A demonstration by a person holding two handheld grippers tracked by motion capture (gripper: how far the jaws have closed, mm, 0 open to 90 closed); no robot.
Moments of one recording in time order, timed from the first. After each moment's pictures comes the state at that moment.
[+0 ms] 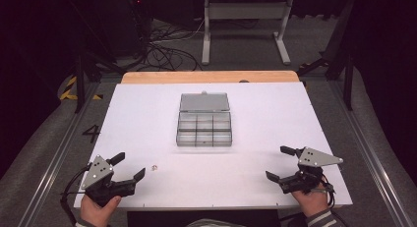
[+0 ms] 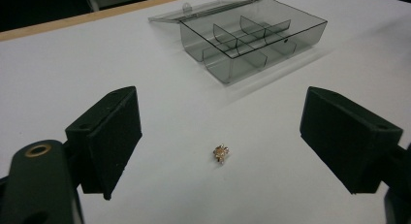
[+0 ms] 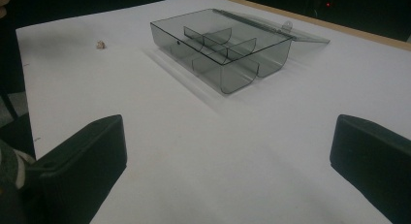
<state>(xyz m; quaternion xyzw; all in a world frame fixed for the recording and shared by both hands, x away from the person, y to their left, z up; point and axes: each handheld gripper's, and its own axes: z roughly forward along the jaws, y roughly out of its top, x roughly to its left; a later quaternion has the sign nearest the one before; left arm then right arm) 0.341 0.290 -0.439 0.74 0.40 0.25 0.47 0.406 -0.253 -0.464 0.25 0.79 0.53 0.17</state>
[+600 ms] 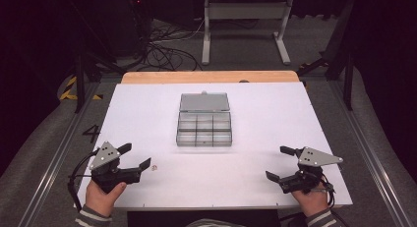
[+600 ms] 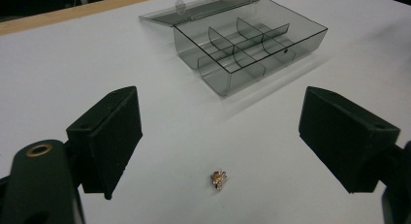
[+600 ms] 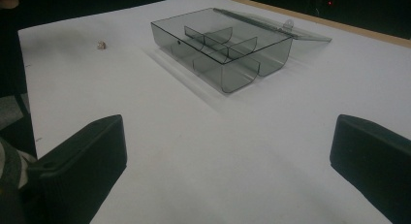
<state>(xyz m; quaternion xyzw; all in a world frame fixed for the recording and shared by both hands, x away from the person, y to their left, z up) 0.371 0.279 -0.421 0.76 0.40 0.23 0.45 0.407 -0.253 -0.465 0.26 0.79 0.54 0.17</state>
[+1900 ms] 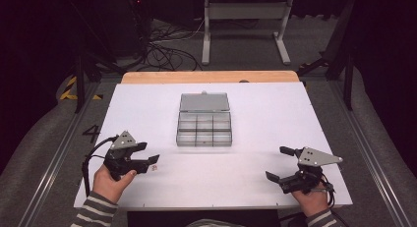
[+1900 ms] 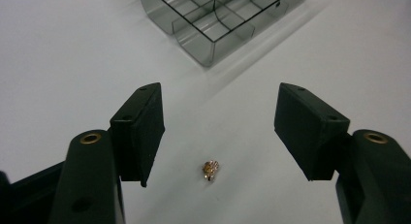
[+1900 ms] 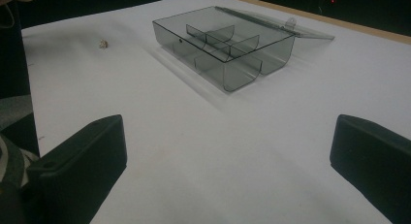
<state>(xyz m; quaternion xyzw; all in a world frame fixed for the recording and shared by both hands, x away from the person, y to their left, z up) 0.408 0.260 -0.418 0.84 0.38 0.15 0.36 0.408 -0.253 -0.465 0.26 0.79 0.54 0.16</state>
